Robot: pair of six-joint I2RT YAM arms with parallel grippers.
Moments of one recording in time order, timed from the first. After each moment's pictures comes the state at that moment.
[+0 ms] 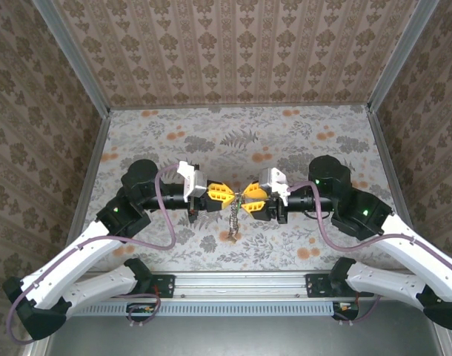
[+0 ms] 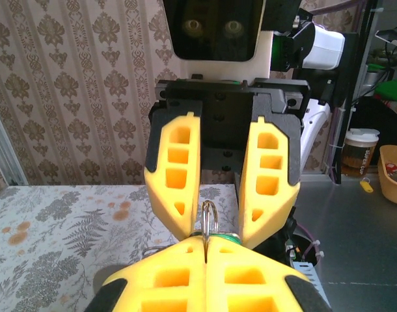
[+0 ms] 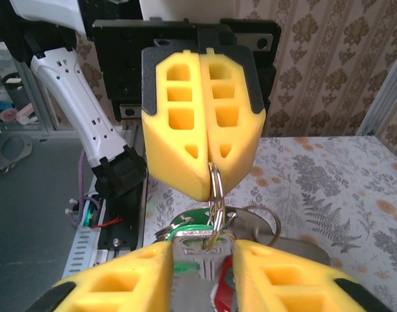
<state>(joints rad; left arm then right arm) -0.86 0.87 0.94 -0.11 0.78 0.06 0.83 0.91 1.10 -0.45 -0.53 -0.23</state>
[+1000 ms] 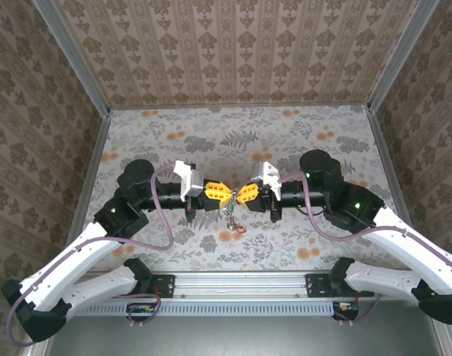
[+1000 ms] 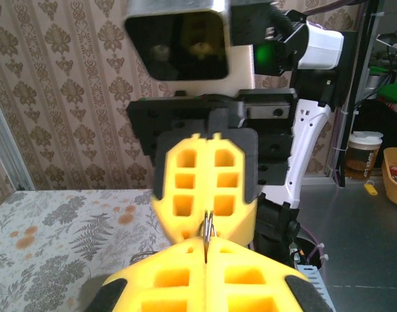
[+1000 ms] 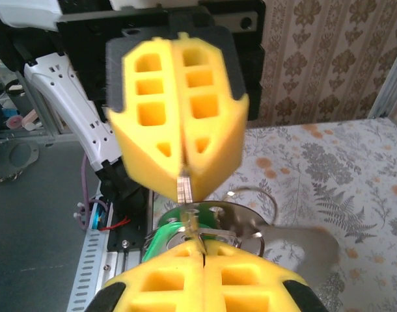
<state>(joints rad) -0.84 0.85 0.94 -0.11 0.79 0.06 0.83 1.00 1.16 -0.48 -0.53 -0.18</state>
